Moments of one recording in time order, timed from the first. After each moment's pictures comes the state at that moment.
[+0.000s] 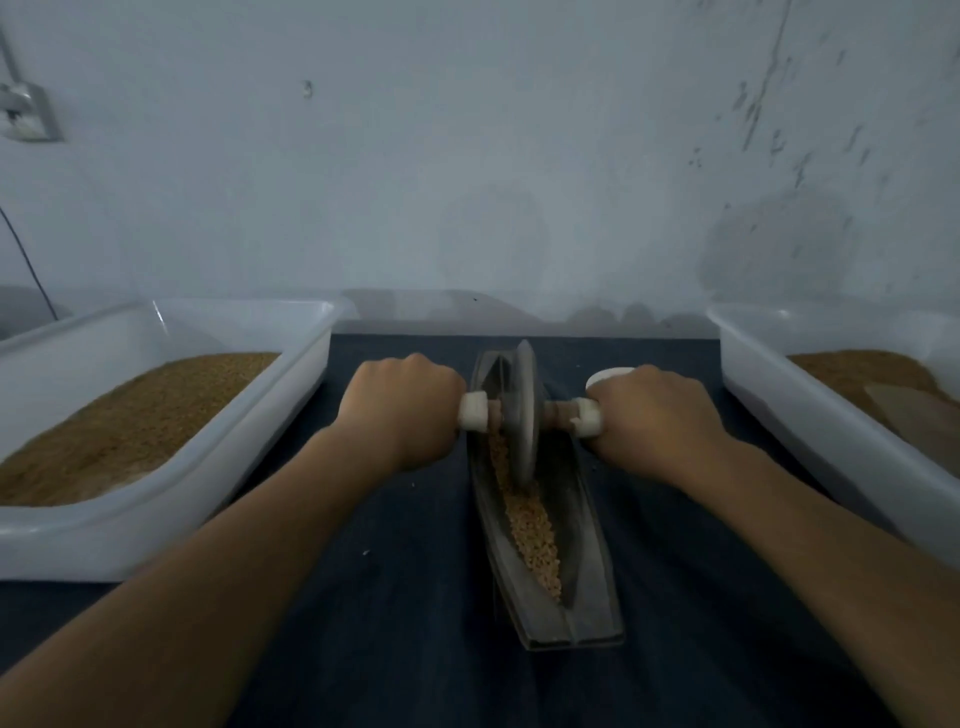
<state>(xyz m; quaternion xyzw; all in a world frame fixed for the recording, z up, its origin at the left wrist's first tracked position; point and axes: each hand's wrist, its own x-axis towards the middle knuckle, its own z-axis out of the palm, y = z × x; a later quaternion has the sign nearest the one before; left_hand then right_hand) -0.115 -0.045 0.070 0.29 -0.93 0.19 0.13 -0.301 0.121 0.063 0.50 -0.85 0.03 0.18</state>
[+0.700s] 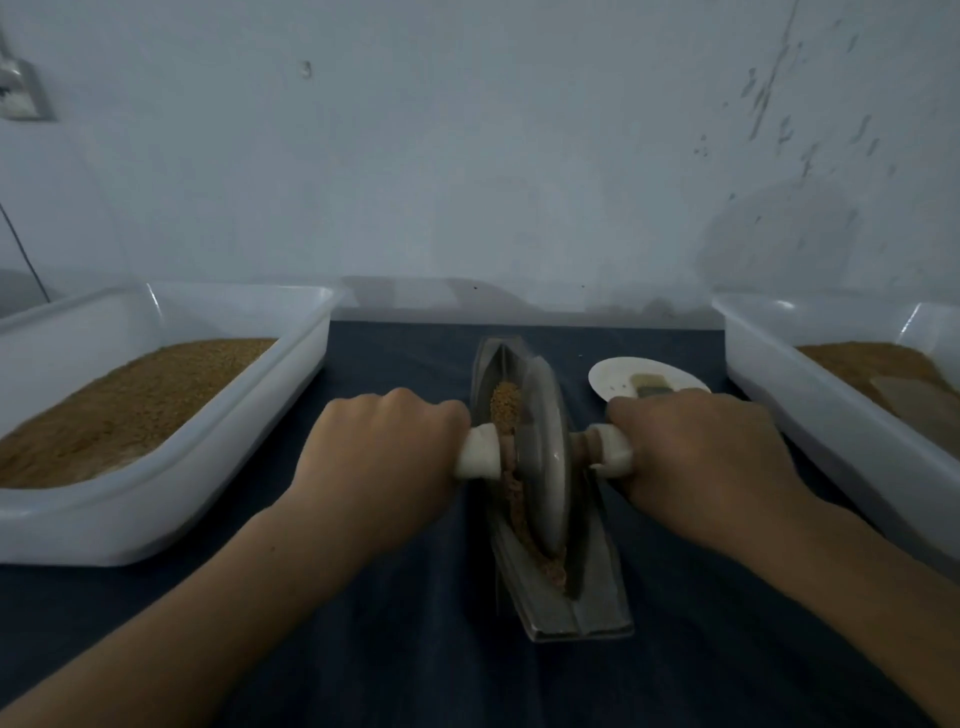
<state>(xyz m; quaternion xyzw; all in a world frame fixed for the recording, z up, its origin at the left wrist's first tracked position) -0.064 -0.008 0.050 0.20 -0.92 0.25 0.23 -0.273 0.166 0.047 0.53 -0.78 0.03 0.34</state>
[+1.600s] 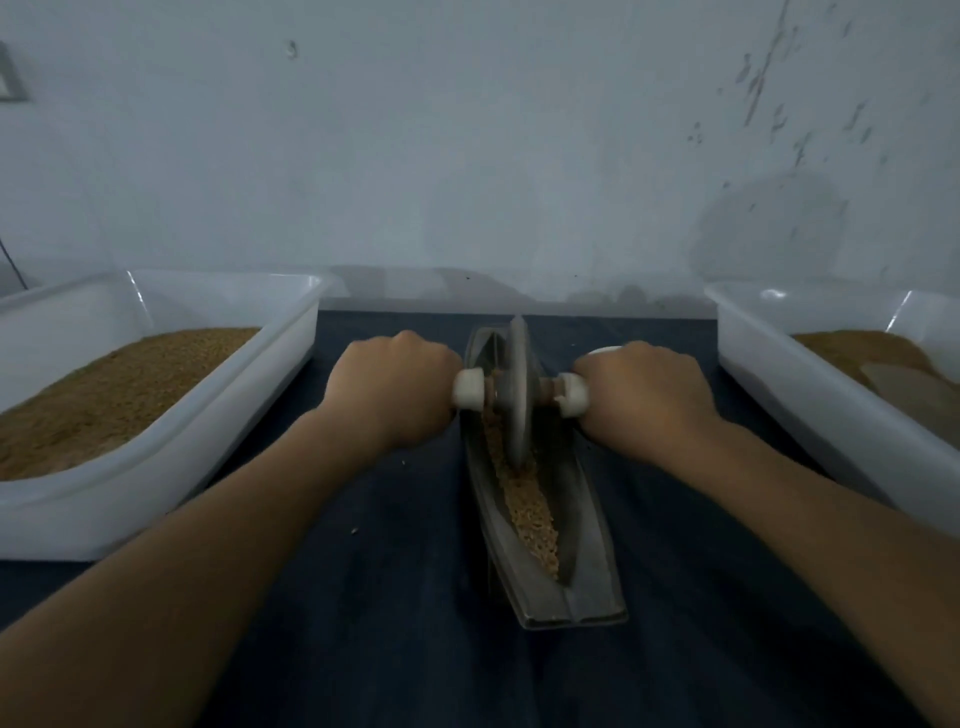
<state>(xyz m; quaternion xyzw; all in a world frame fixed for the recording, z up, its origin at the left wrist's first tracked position) -0.117 -0.051 0.057 0.27 -0.93 0.19 0.17 -0.293 0.115 0.057 0.50 -0.84 0.02 0.22</state>
